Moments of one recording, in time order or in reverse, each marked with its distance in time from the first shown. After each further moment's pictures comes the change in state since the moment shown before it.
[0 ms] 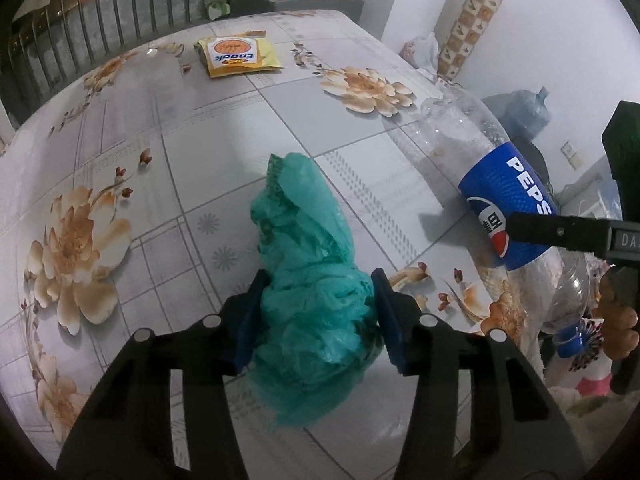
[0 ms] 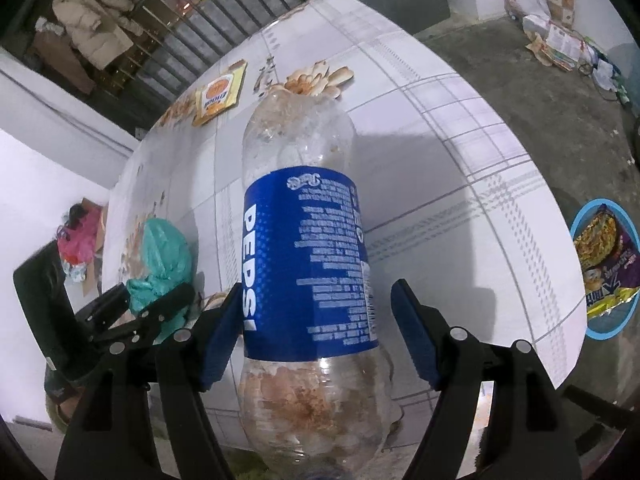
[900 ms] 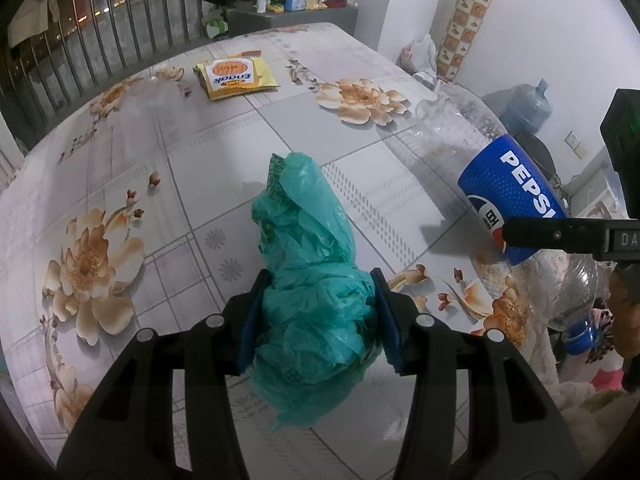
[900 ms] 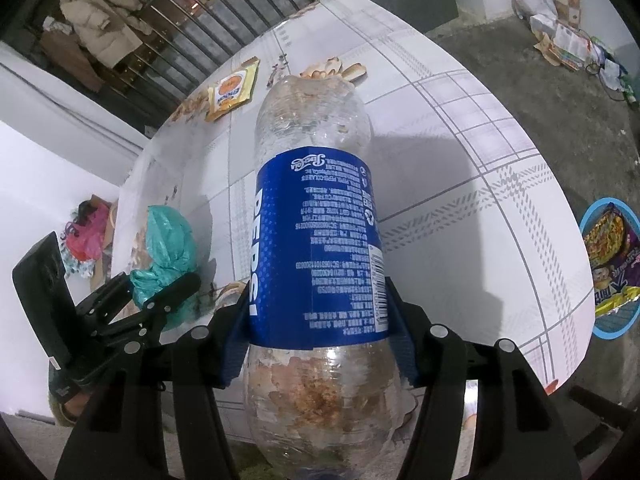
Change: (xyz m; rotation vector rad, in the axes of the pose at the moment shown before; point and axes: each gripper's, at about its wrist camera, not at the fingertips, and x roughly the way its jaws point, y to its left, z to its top) left arm -0.008 -0.007 0.001 0.060 -0.046 0.051; right arm -0.003 0.003 -0.006 -0.003 -0.008 0.037
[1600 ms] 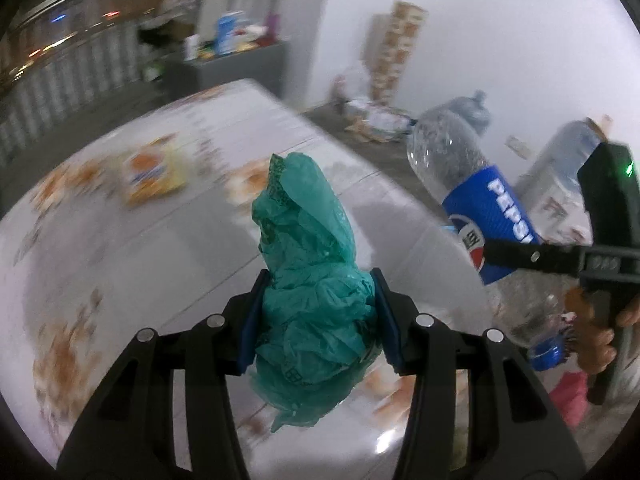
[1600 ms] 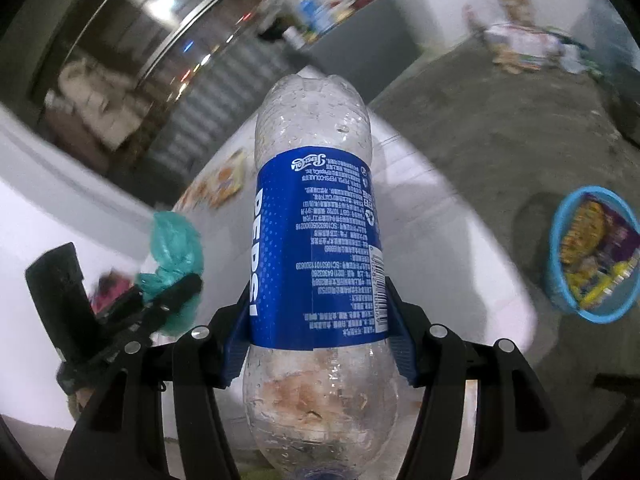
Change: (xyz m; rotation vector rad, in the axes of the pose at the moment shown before) left arm -0.021 -0.056 0.071 0.153 -0.105 -0.222; right arm -0.084 -0.056 -0.015 0.180 -0.257 0.045
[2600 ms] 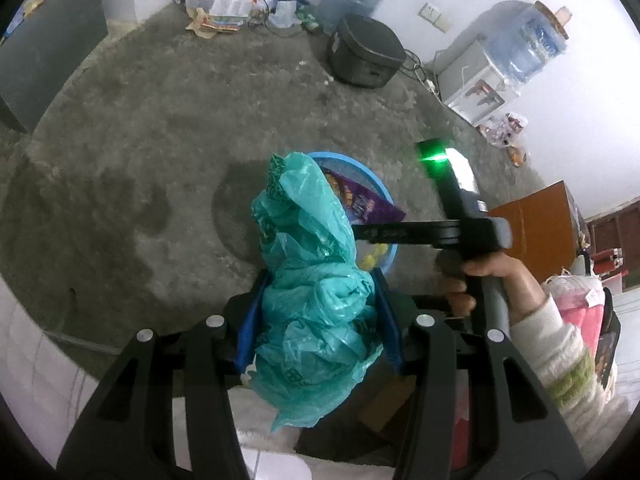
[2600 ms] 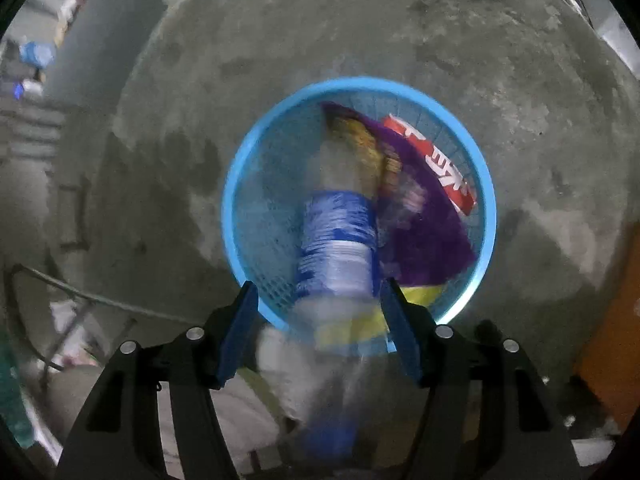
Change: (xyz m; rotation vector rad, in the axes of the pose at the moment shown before) left arm 0.276 -0.244 0.072 0.206 0.487 -0.288; right arm 0.052 -0.383 0.039 0.471 0.246 -0.412
